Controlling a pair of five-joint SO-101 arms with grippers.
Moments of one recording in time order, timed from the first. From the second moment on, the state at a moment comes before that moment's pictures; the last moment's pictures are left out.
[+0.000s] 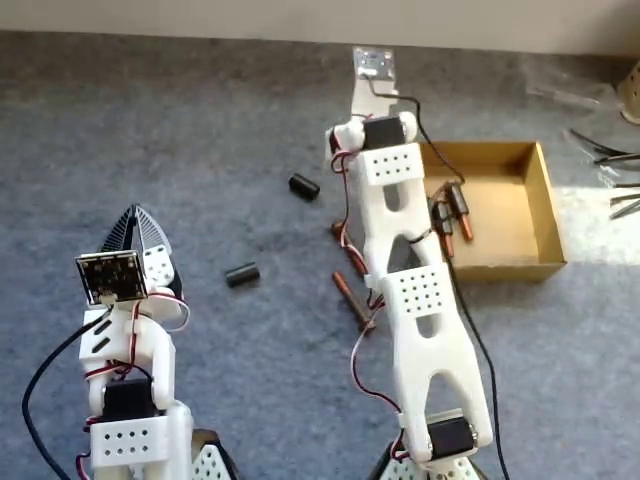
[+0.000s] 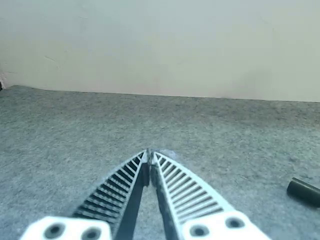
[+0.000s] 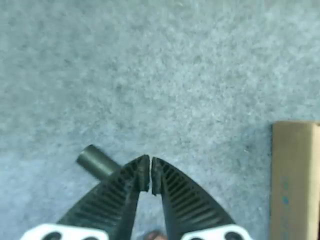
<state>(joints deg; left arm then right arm) -13.3 -97.2 96.2 17.2 2.8 -20.0 69.1 -94.5 93.1 -10.8</state>
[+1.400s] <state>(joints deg) -13.3 -97.2 96.2 17.2 2.8 -35.3 69.4 -94.6 88.2 -10.8</state>
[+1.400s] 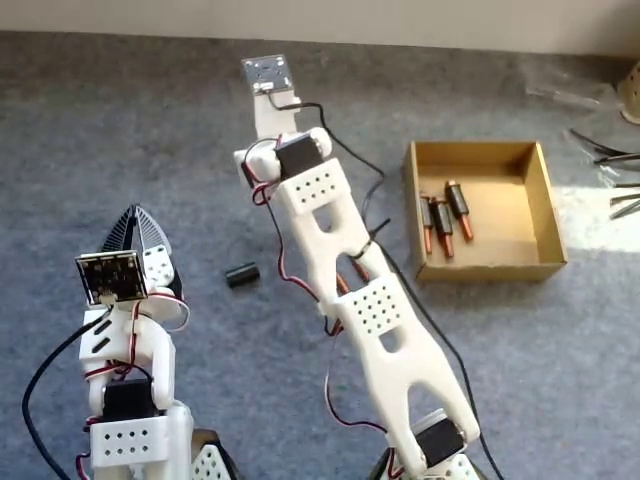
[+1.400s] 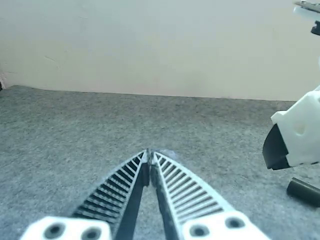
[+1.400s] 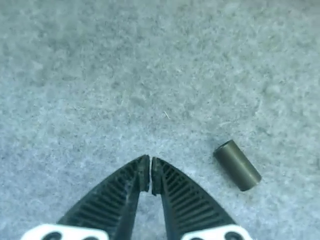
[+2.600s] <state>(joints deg) -13.3 -97.2 96.2 17.2 2.8 -30.7 75.7 -94.5 90.7 -10.8</state>
